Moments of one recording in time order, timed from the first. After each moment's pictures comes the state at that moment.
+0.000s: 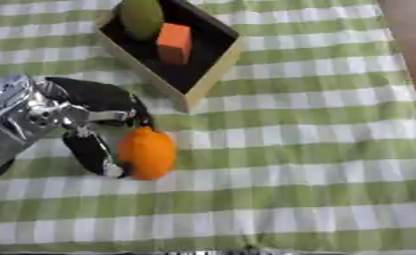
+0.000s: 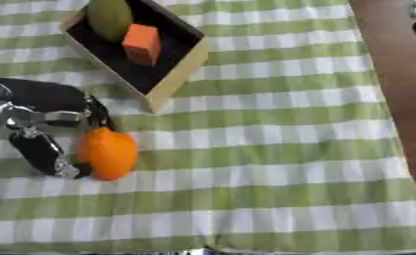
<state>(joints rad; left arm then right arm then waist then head) -0.87 0.69 -0.70 -1.73 -0.55 0.13 -0.85 -0.23 -0.76 -0.15 -1.99 0.09 -0.08 -0.25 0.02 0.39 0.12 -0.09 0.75</state>
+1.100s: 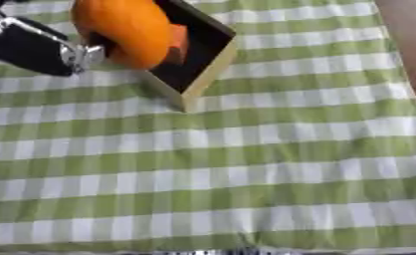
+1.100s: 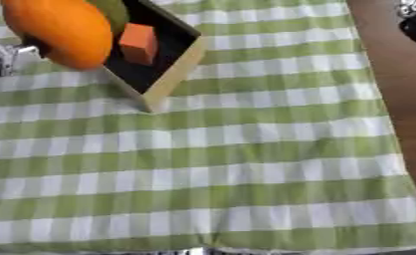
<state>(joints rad) -1.02 0.72 -0.41 -1.91 -0.53 0.18 -0.63 -0.22 -0.75 -0.15 -1.99 0.09 -0.08 -0.25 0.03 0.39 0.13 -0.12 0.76</state>
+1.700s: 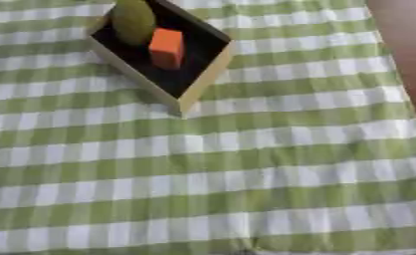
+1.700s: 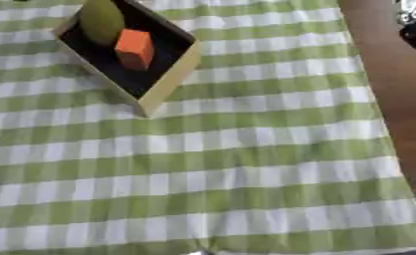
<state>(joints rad) -1.15 0.53 -0.36 -1.46 -0.85 0.09 -0.48 -0.22 -0.75 -0.15 -1.99 0.09 -0.08 -0.25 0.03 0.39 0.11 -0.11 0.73</state>
